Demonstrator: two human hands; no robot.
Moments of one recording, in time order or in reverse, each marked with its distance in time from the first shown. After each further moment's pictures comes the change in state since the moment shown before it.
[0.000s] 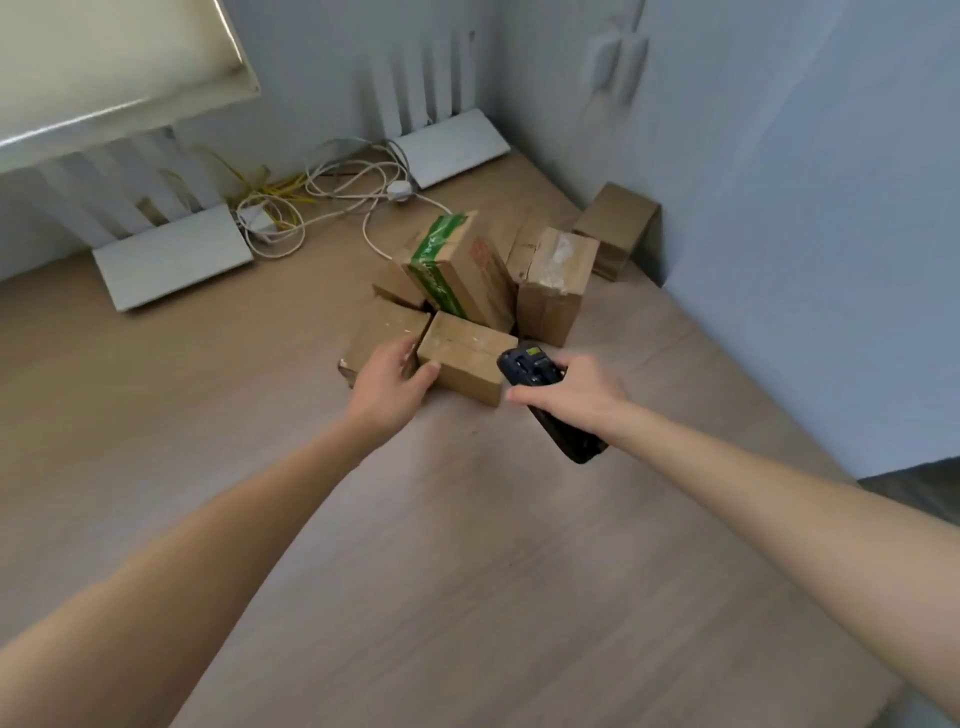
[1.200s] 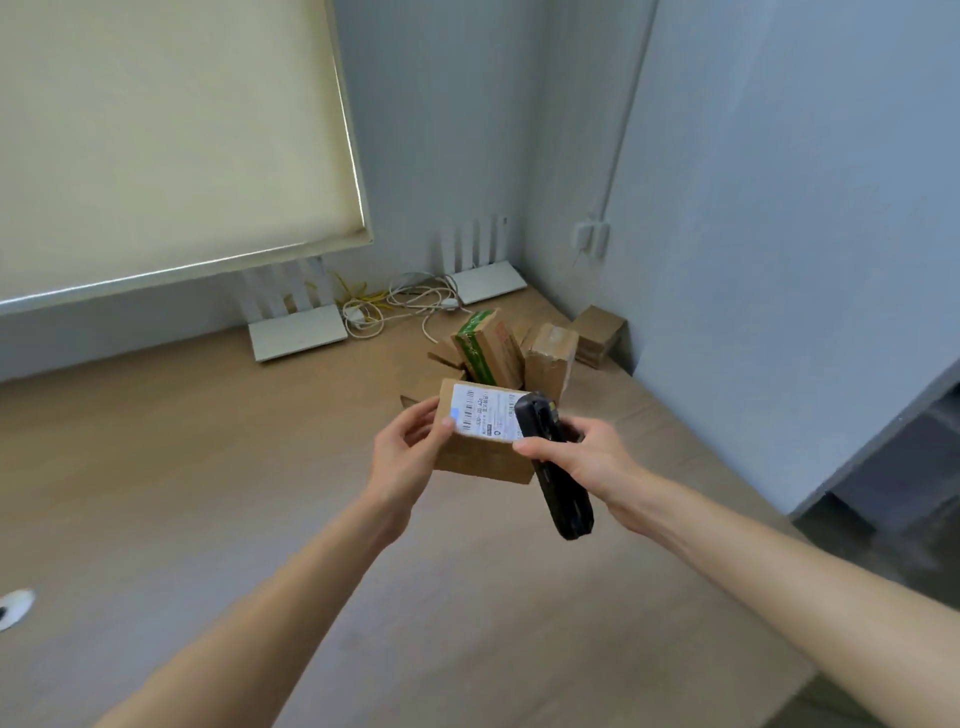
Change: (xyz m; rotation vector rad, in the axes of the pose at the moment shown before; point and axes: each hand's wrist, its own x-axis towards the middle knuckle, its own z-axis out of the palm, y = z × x) left_hand -0.255 0.036 -0.027 -0.720 0.205 0.046; right_hand -0.254 0.022 -0.023 0.548 -0.060 -0.297
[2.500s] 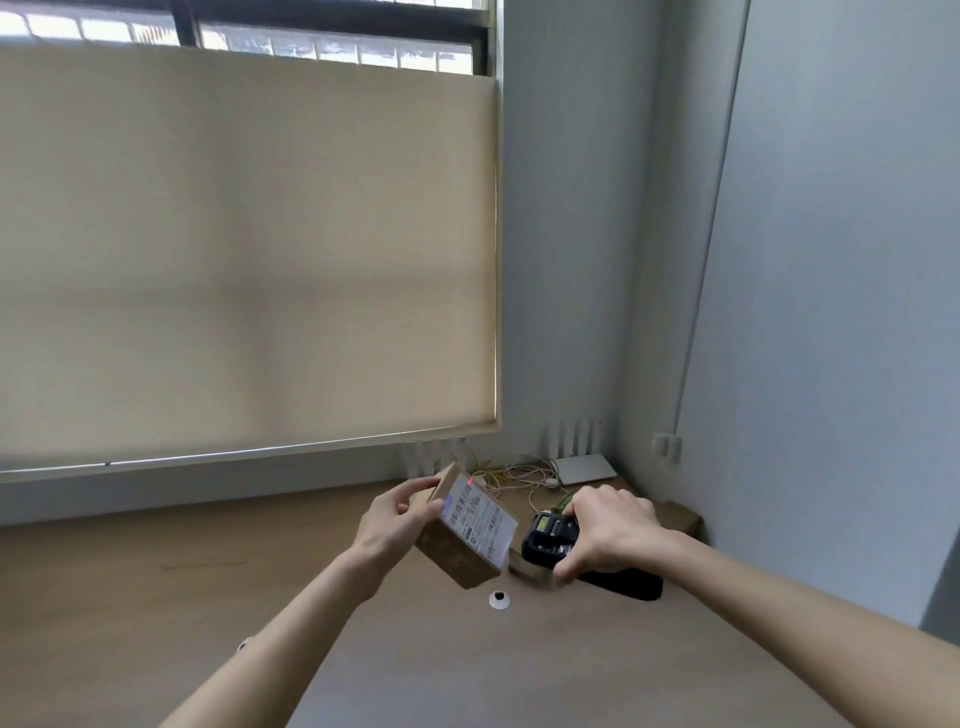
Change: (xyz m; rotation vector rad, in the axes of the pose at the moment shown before) left_hand -0.243 0.220 -0.148 0.321 0.210 0.163; right_hand -0.241 -0.227 0.014 -1.221 0.044 -0.437
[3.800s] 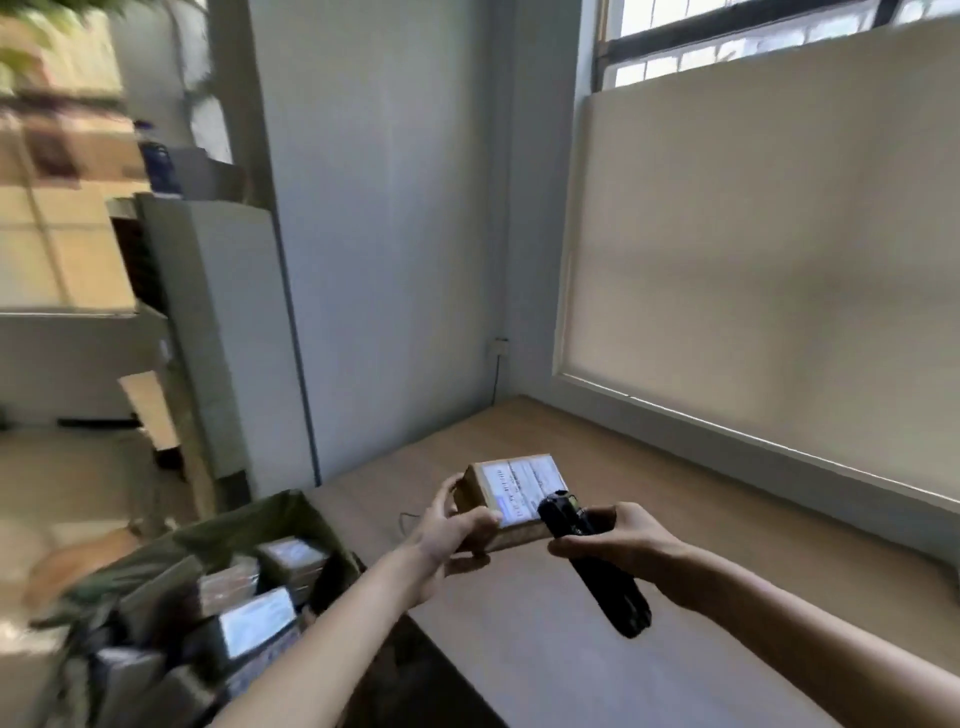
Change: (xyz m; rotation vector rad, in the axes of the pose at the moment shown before) left_hand -0.452 -0.195 -0.473 -0.526 0.766 -0.340; right_hand -0.246 -0.599 0.106 0.707 -0.703 -0.788
